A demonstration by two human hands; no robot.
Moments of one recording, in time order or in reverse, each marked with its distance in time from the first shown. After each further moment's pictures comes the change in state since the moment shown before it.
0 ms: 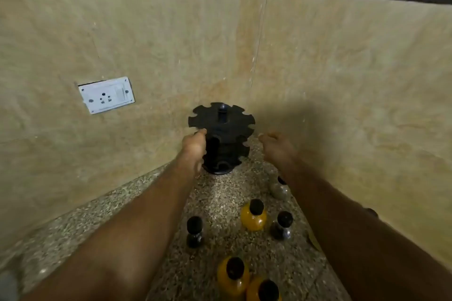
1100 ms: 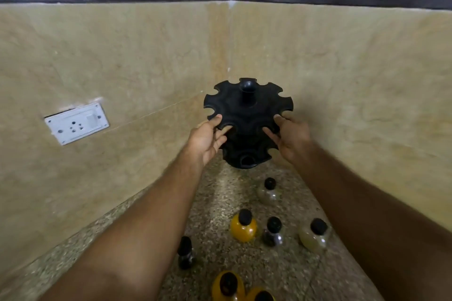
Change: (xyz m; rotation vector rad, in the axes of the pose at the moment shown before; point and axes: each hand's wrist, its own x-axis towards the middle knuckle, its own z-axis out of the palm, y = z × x) left_hand -0.032 0.052 0.068 -0.349 -0.412 0.046; right_hand 0.011 -0.044 -0.058 0.811 0.132 0.053
